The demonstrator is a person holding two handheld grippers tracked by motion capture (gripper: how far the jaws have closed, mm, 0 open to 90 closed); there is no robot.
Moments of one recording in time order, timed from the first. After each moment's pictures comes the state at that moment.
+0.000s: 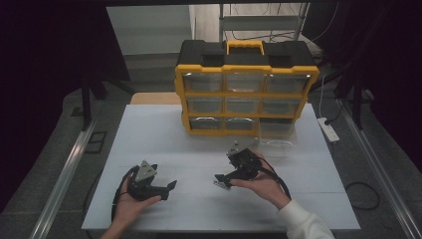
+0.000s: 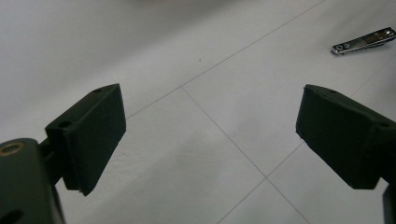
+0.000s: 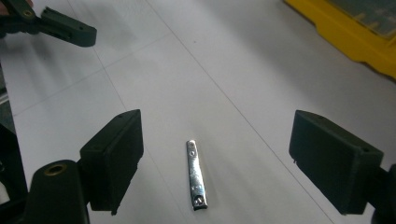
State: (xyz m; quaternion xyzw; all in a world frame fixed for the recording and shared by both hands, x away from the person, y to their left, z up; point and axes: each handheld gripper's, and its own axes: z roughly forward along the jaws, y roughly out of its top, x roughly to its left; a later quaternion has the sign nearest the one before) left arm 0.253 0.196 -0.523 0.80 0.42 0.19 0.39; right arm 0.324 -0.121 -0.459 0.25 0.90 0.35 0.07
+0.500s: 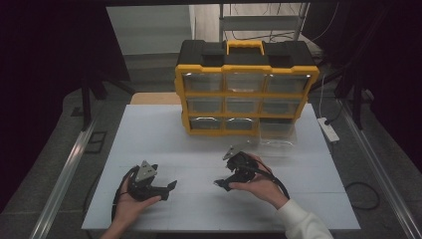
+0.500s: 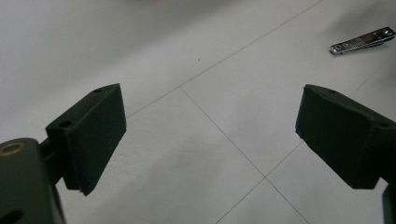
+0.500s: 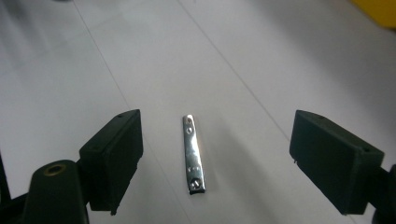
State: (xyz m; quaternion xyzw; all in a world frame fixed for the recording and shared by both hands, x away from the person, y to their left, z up) left arm 0.253 0.196 -0.523 0.80 0.42 0.19 0.39; right arm 0.326 -0.115 -0.479 0.24 0.92 0.29 0.06
